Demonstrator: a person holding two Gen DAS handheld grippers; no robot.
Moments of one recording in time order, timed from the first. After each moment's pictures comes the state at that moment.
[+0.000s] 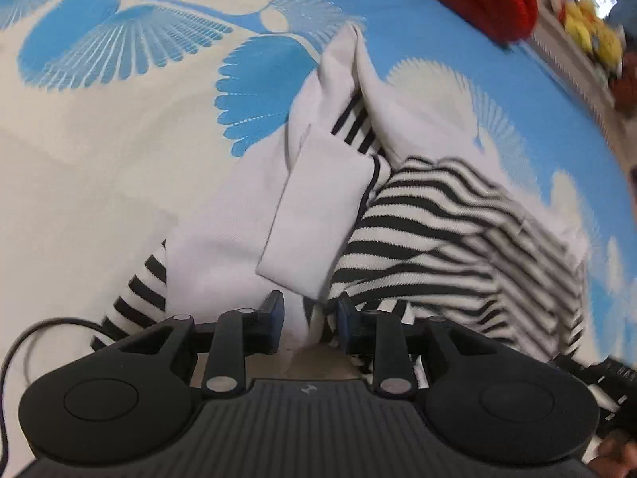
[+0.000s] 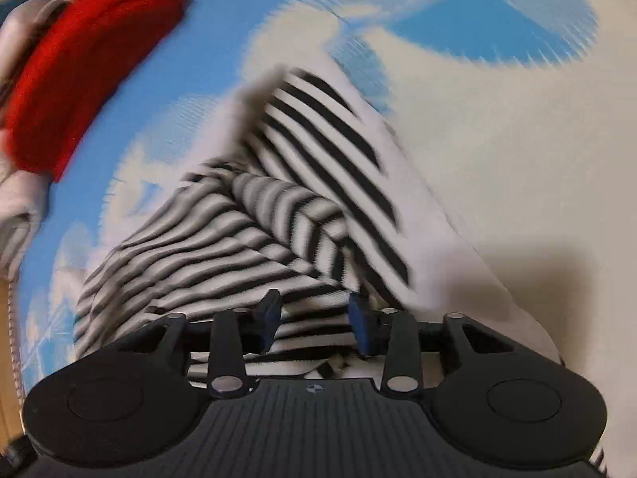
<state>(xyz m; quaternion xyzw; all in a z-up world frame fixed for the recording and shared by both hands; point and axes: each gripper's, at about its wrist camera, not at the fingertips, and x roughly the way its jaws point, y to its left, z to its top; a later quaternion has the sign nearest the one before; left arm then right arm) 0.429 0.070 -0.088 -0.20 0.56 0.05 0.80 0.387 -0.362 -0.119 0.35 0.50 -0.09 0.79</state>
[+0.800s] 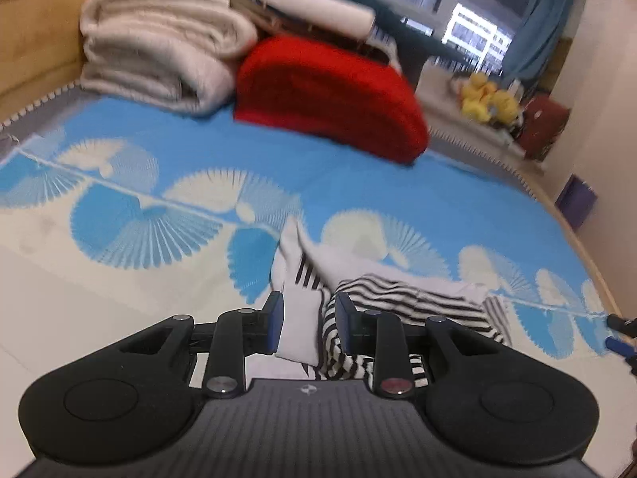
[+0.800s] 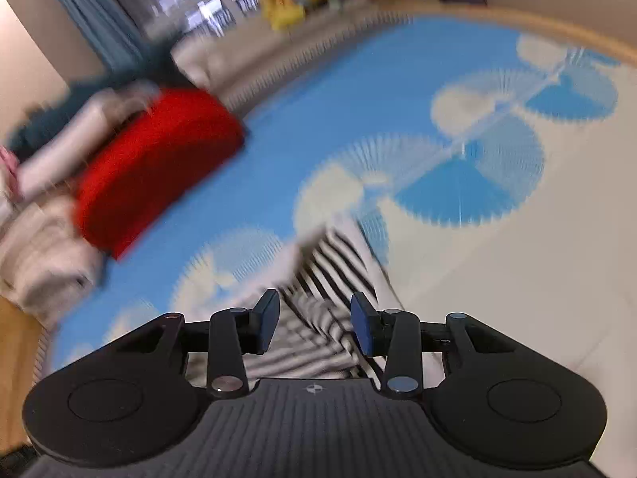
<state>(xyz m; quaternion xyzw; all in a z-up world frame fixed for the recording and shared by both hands) 0.305 0.100 0.075 -0.12 0.35 -0.02 0.93 0.280 -0.377 0.028 0.32 0.31 -0.09 0.89</state>
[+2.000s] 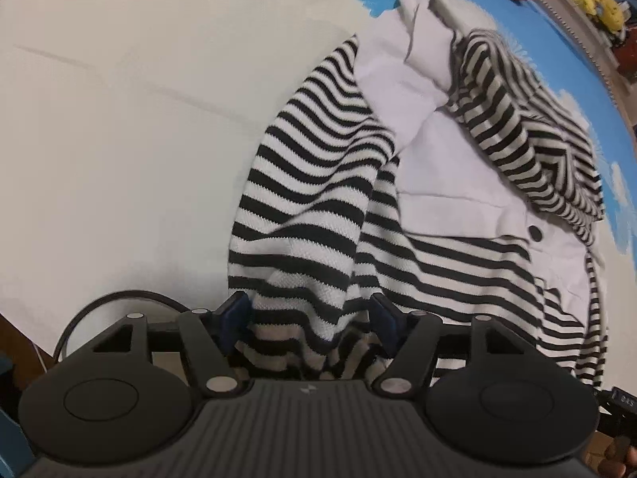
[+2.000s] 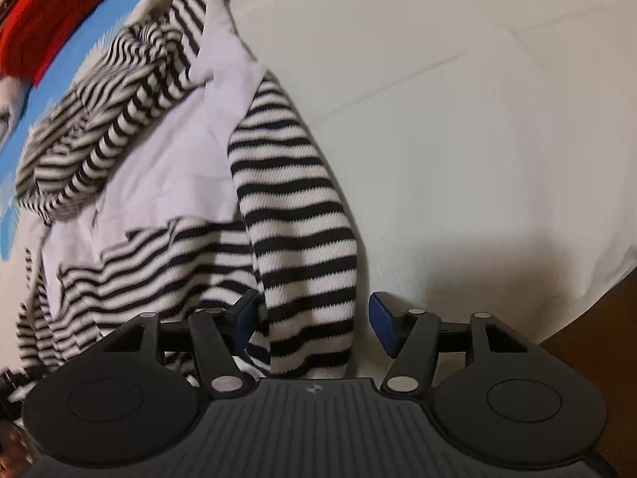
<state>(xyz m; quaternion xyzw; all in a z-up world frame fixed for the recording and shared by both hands) 0.222 0.128 -0.085 -0.17 0.62 0.05 0.77 0.156 -0.396 -0.108 0.27 0.59 -0.08 0.76</state>
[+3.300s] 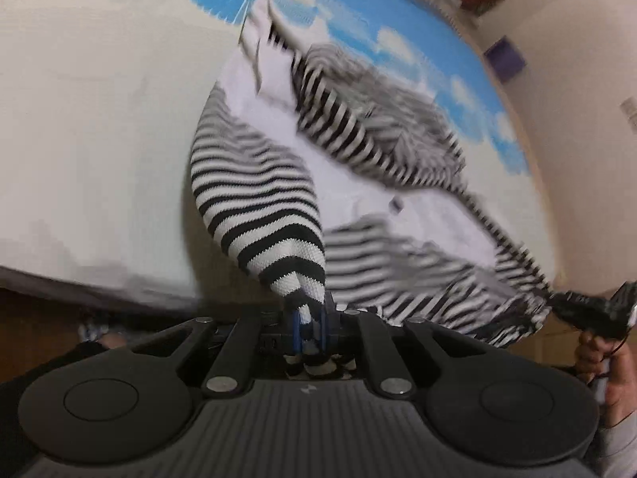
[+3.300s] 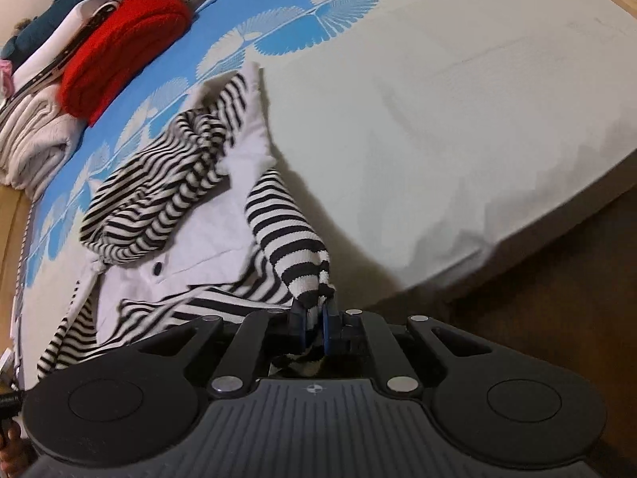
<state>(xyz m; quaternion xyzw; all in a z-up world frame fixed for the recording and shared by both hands) 0.087 0.112 0.002 -0.18 0.56 -0.18 0.79 0.012 -0.490 -0.043 0.29 0.49 -0.04 0.82</state>
